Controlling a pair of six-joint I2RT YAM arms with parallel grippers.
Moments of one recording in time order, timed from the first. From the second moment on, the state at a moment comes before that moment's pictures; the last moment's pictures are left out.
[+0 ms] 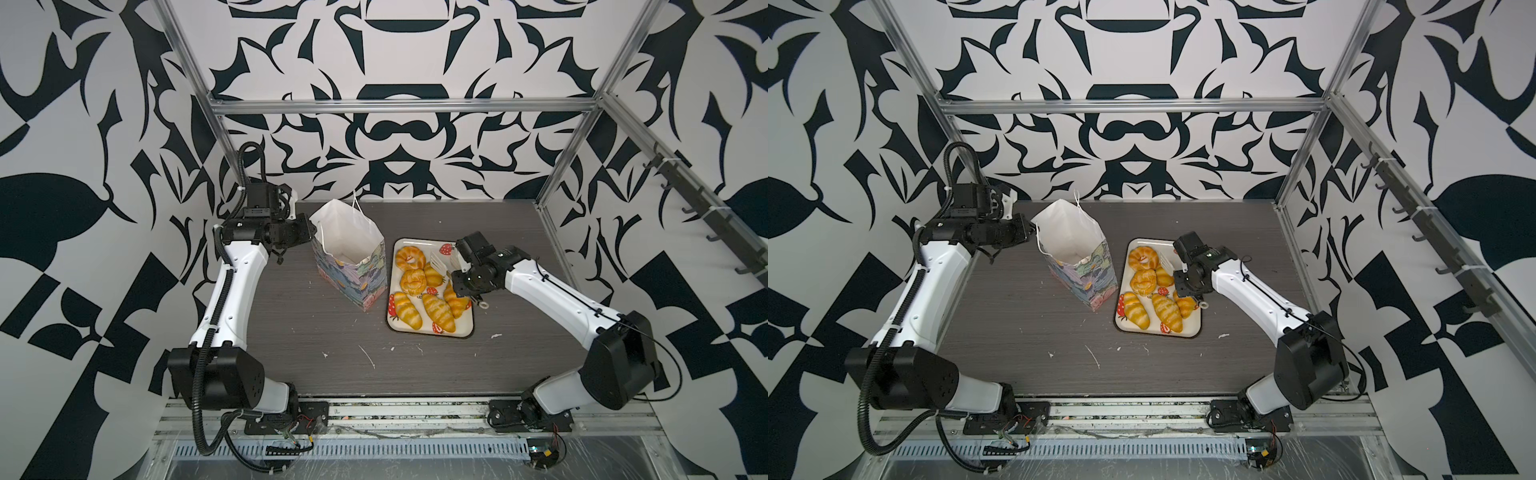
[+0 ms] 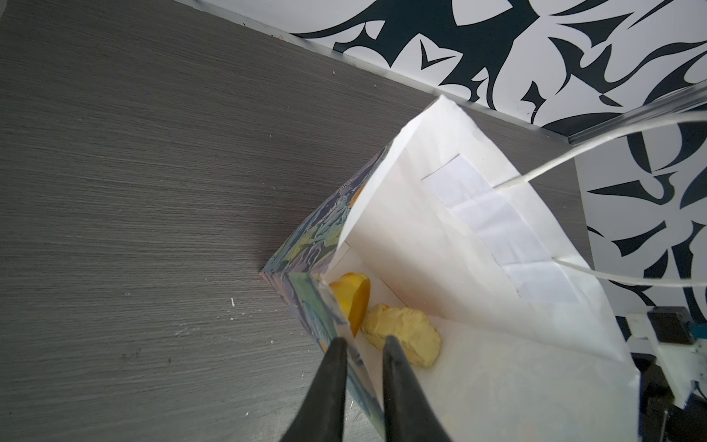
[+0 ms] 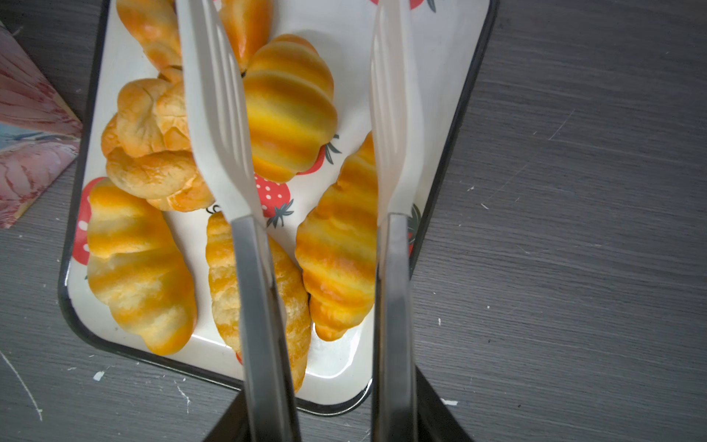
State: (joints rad) left arm -0.03 1.45 1.51 -0.88 0.35 -0.26; right arm 0.49 1.49 1.18 -0.90 0.07 0.31
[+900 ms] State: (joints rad) left arm -0.03 1.45 1.51 -0.88 0.35 -0.25; right arm 0.48 1.55 1.15 -0.82 0.00 0.32
